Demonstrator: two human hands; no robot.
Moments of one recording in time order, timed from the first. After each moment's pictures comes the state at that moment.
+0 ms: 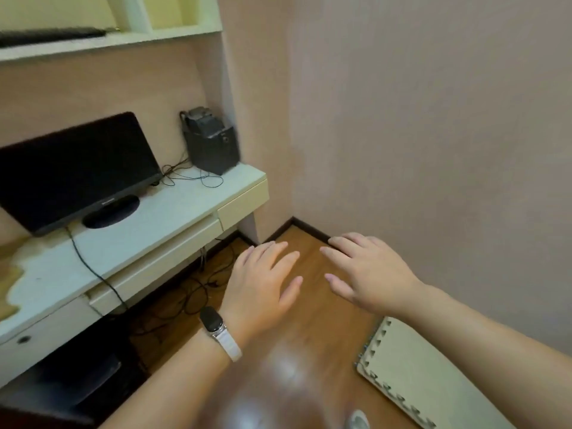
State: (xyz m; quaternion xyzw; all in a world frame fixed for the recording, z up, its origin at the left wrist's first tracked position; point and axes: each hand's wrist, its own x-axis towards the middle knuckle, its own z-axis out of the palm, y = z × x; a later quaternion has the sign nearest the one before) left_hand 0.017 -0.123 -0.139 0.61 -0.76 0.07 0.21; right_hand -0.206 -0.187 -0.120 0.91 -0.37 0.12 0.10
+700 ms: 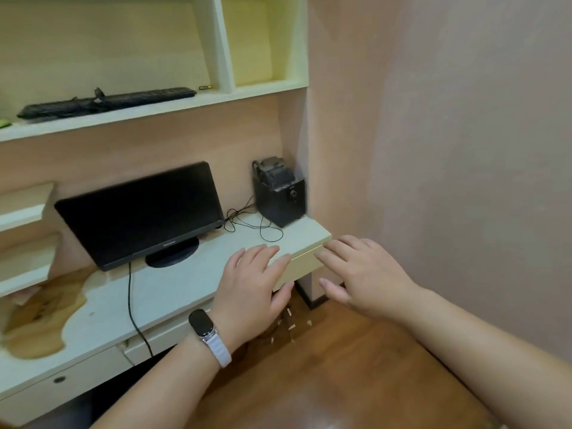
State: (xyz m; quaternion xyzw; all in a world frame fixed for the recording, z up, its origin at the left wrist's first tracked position) left_hand 0.137 -0.313 -0.076 0.71 -0.65 0.18 0.17; right_hand -0.059 -0.444 -0.066 0.95 -0.21 0.19 0.10
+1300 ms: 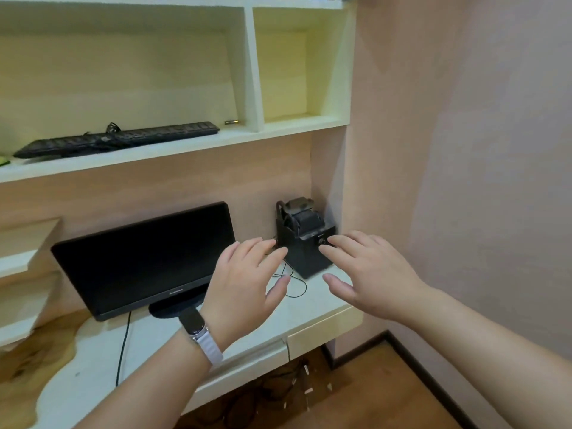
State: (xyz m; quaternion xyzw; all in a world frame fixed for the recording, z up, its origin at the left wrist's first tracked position) left_hand 0.262 -0.452 -0.032 0.72 -0.62 0.26 0.19; right_hand 0.071 -0.605 -0.023 0.94 -0.16 0.26 0.13
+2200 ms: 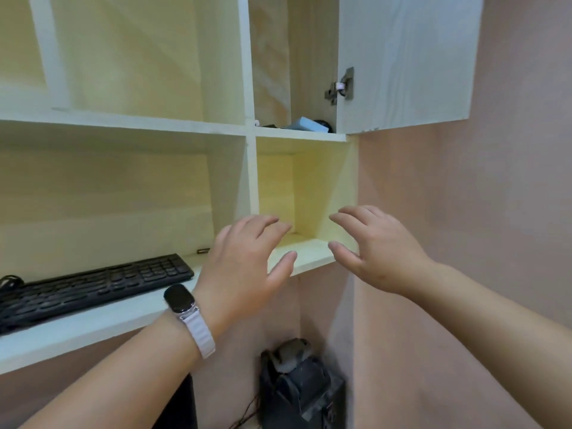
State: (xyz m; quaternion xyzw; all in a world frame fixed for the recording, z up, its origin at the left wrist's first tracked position) left_hand 0.453 -0.675 0.160 0.58 -0.66 0.35 0.33; right_hand 0.249 -0.801 0.170 0.86 -0.29 0.37 0.18
